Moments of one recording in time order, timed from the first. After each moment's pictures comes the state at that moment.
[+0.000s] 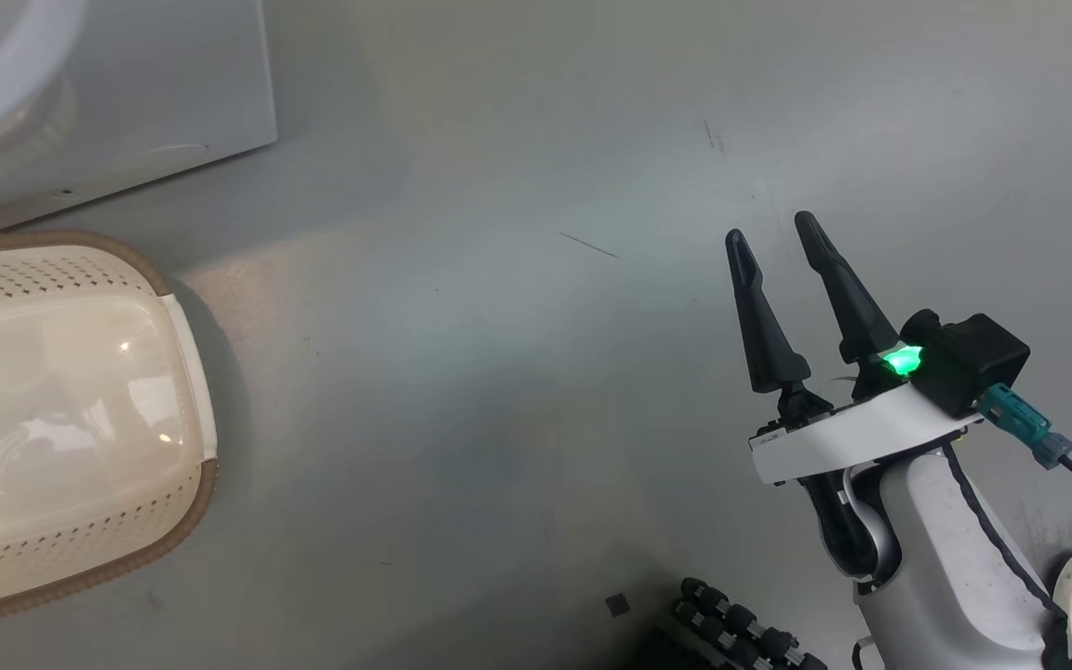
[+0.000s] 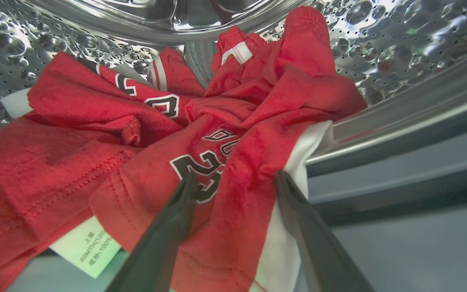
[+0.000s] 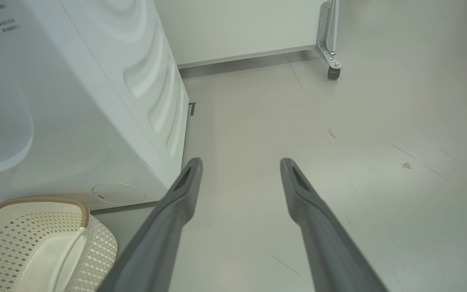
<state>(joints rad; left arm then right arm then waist) -1.05 0.48 0.05 0.68 -0.42 -0.11 0.40 -0.28 -0.05 0.29 0.13 0.44 0.10 -0.25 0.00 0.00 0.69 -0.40</state>
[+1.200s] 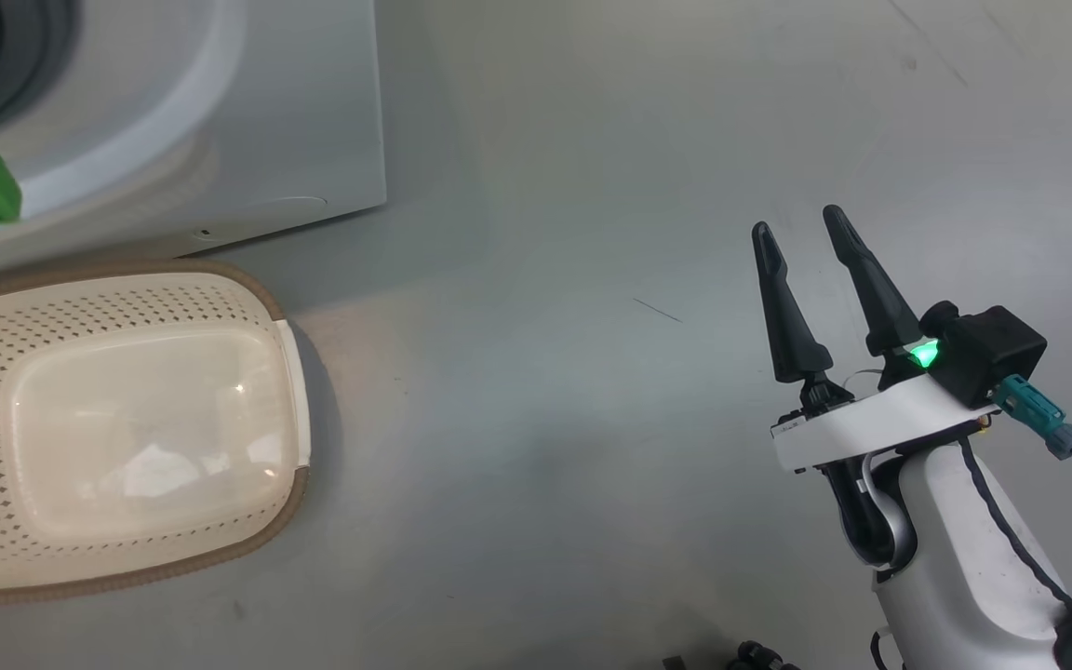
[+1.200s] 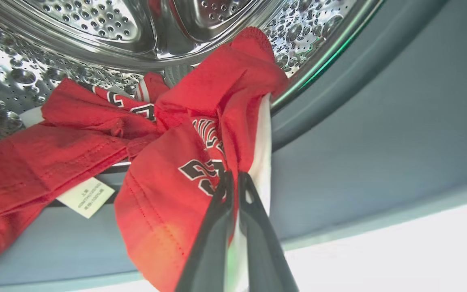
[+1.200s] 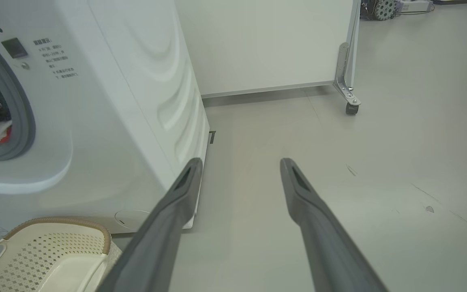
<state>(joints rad) -0.98 0.32 -0.16 0.83 -0.46 -0.12 0.14 -0.30 -0.05 0.24 0.16 0.38 0.11 -0.25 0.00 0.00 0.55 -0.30</state>
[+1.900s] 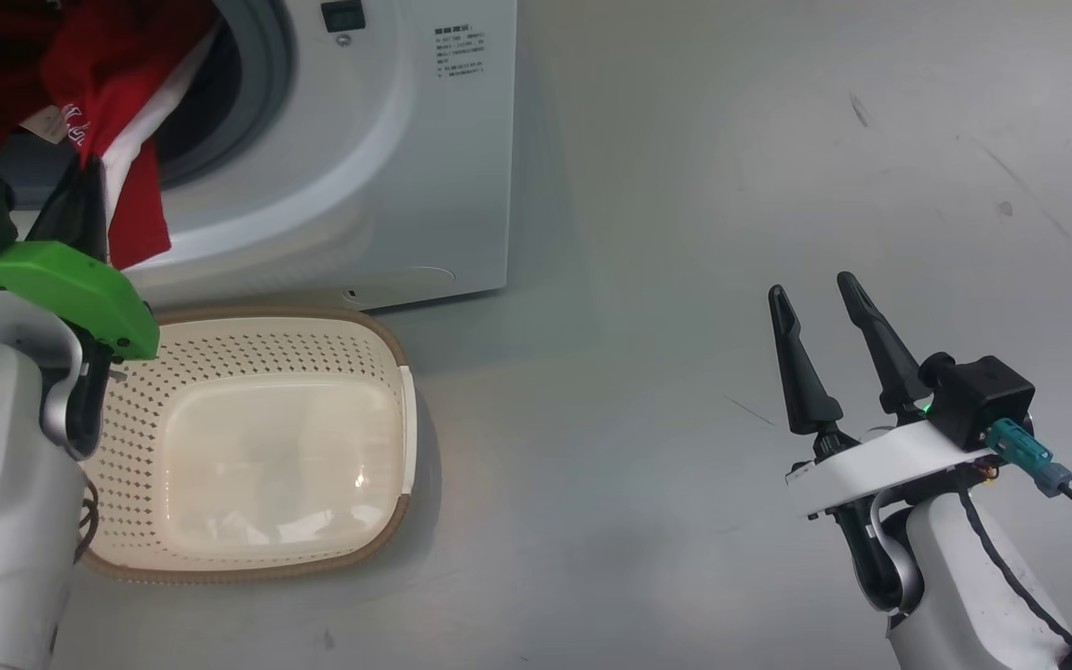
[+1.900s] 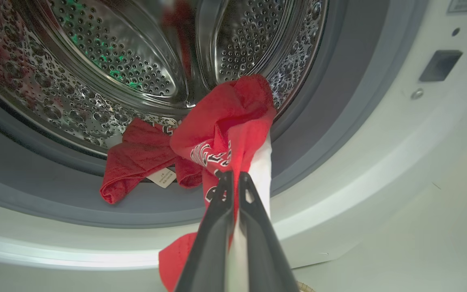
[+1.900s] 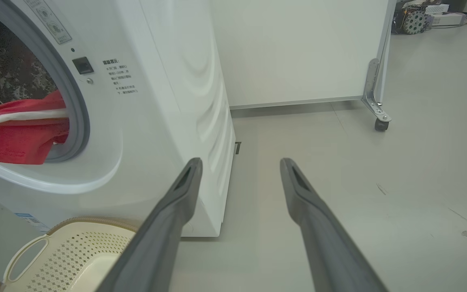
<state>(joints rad) -0.75 0.26 -0.25 0.74 -0.52 -0.12 -0.10 -0.23 -0.08 0.23 0.22 0.37 0.11 -0.25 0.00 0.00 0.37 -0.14</state>
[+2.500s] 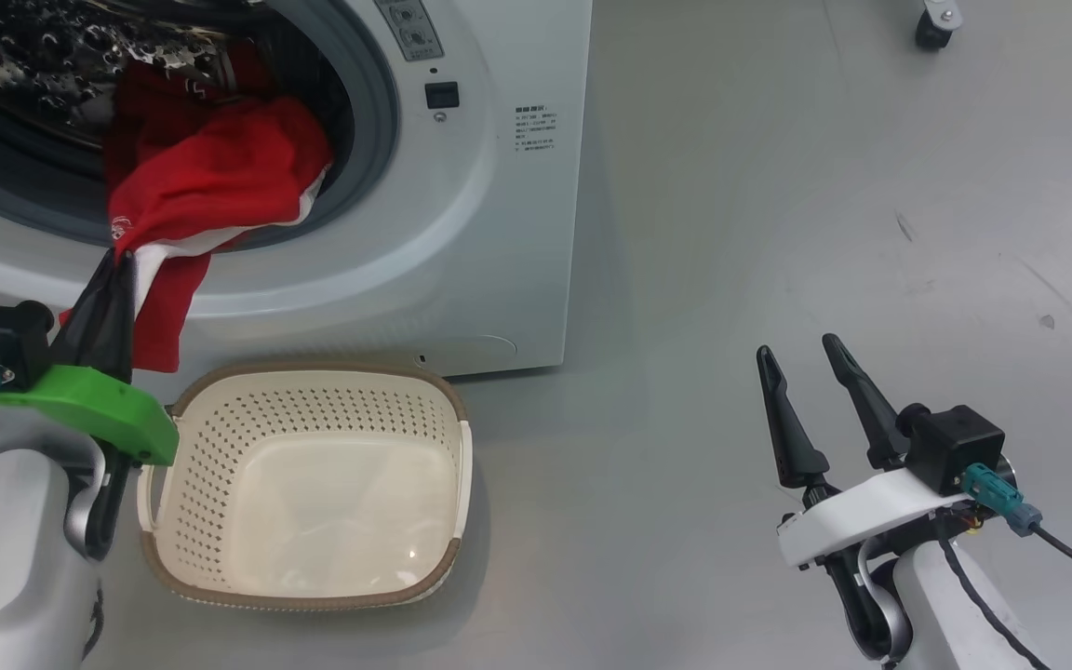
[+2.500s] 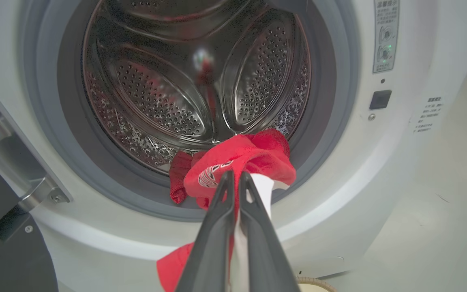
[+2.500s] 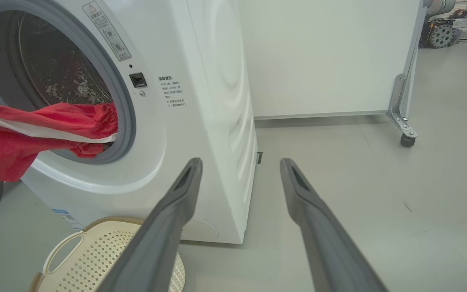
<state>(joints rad) -0.54 0.28 -0.25 0.64 -0.48 -0.13 -0.24 -0.17 -0.07 0.25 0.25 0.37 0.12 -0.25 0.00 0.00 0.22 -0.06</state>
